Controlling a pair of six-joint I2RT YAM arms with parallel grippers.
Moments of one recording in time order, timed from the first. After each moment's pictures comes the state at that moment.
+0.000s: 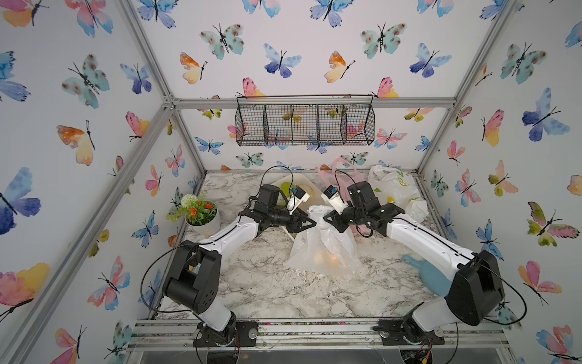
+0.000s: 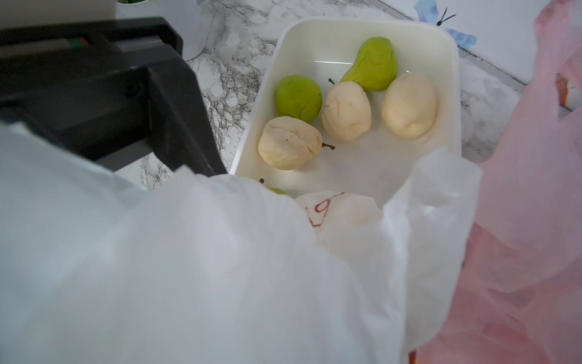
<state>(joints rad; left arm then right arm) -0.44 1.58 1.06 -0.10 0.95 0.03 0.60 1.48 1.17 -0.43 -0.29 -0.17</state>
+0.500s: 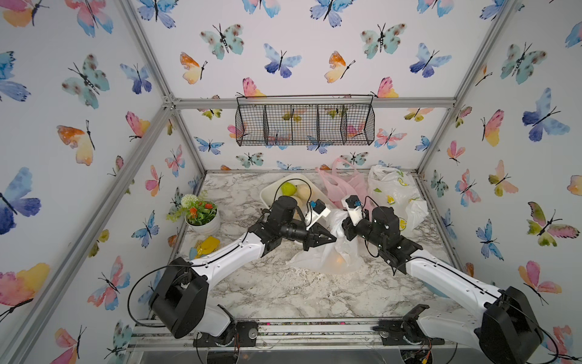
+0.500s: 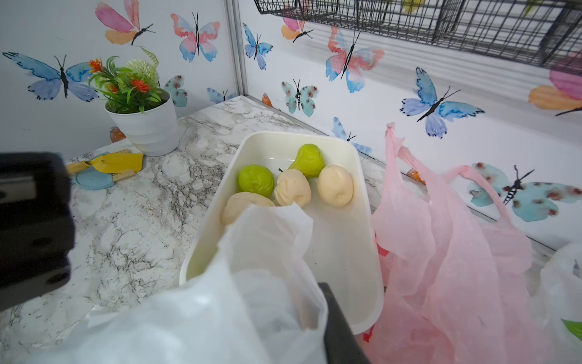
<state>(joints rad) -0.75 1.44 0.98 0.07 0.93 -0.15 0.60 1.15 0.66 0.27 -0.15 -0.08</state>
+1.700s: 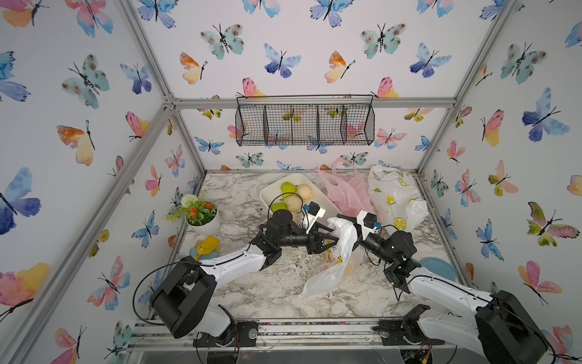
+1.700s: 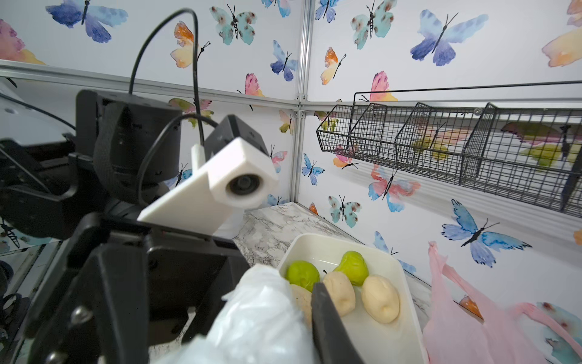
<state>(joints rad) -0.74 1.46 0.74 0.63 0.78 -0.46 0.60 1.15 0.40 0.94 -0.40 -0.01</state>
